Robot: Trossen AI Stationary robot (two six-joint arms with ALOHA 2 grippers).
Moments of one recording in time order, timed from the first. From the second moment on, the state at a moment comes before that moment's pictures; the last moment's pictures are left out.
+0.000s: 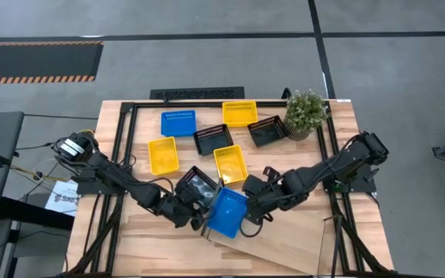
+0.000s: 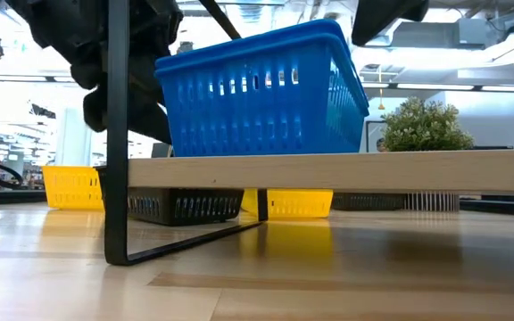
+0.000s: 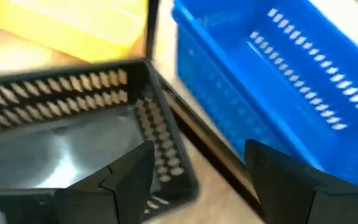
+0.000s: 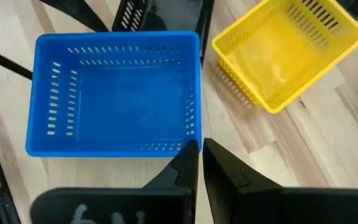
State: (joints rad) left arm -0.52 1.60 0.83 -0.06 -0.53 -0.93; right arm 0.44 1.70 1.53 -1.01 0.35 0.84
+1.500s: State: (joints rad) left arm -0.56 1.56 0.80 -0.02 -0.47 -0.90; right arm 0.38 1.69 1.53 -0.92 0.40 0.76
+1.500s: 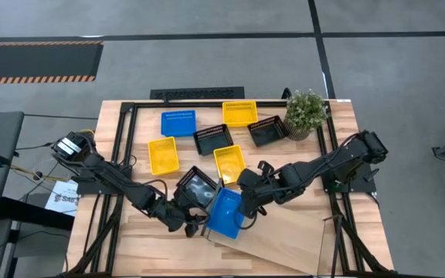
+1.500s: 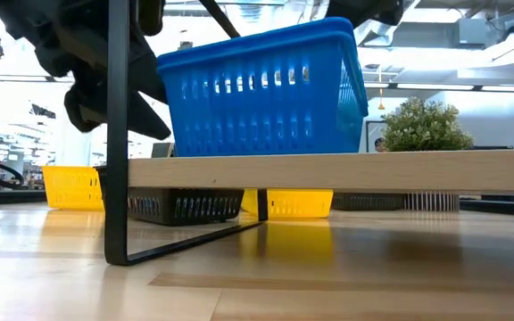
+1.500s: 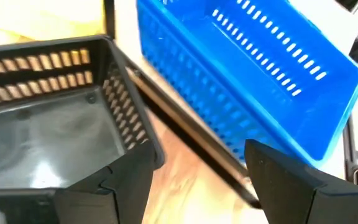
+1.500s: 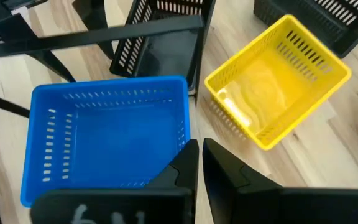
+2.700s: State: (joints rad) left arm -0.27 0.83 0.80 -0.56 -0.61 -0.84; right arm -0.06 1.58 1.54 -0.87 0.23 0.47
